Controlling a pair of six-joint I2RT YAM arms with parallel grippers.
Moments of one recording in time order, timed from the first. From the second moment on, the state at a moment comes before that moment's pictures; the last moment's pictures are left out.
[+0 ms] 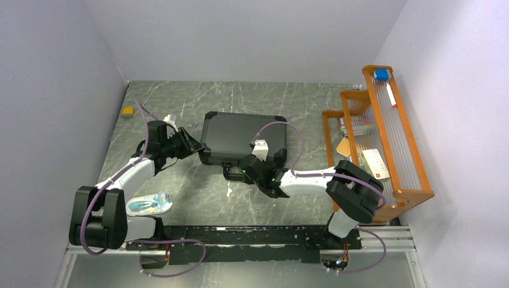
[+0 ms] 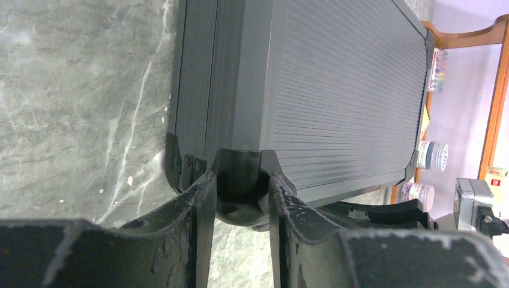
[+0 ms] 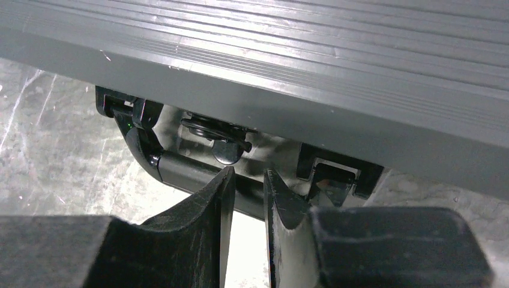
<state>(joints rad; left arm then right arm) -0.12 1.29 0.60 0.03 0.43 -0.67 1.03 1.62 0.74 0.12 0.46 0.74</state>
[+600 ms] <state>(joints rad) -0.12 1.29 0.60 0.02 0.43 -0.67 1.04 1.67 0.73 0.21 0.52 0.72</state>
